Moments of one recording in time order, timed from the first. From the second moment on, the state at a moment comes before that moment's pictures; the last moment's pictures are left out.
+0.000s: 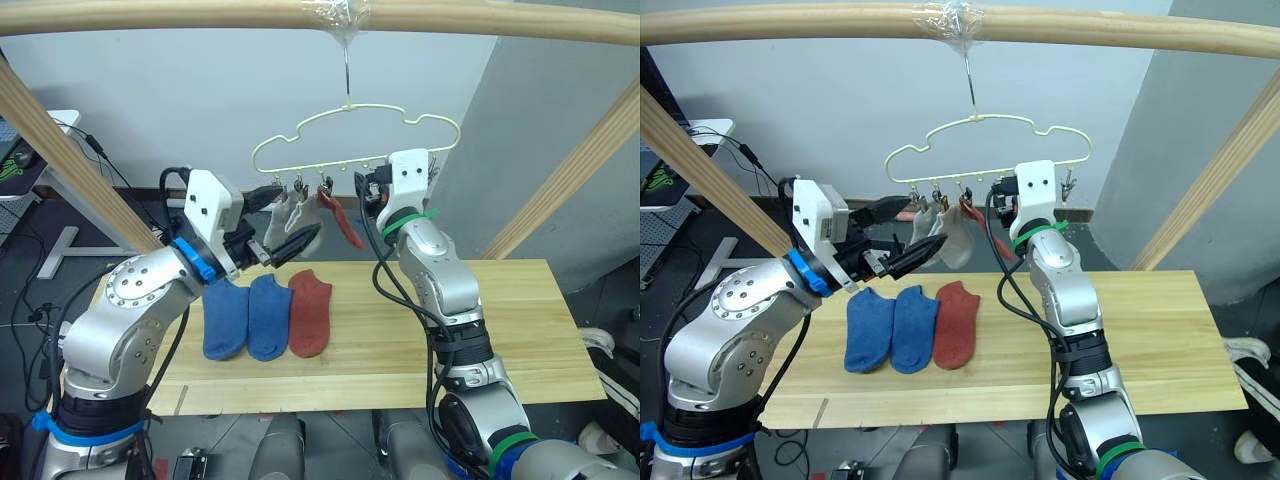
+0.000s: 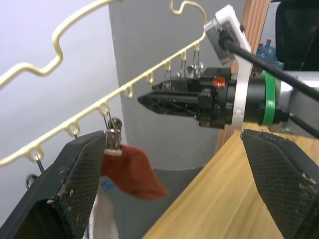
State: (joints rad) left arm -0.36 0.62 0.13 -0.49 -0.64 0.58 -0.56; right arm -0.72 0.07 0.02 0.06 0.05 0.45 0.08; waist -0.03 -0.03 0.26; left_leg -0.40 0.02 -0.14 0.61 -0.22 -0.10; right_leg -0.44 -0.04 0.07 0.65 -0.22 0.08
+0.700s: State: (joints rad) left arm -0.36 0.61 0.13 -0.49 -0.66 0.58 -0.55; right arm -0.73 0.05 0.02 0.08 0.05 0.42 0.07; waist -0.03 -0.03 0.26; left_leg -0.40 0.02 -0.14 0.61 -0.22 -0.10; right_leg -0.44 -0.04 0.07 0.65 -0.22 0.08
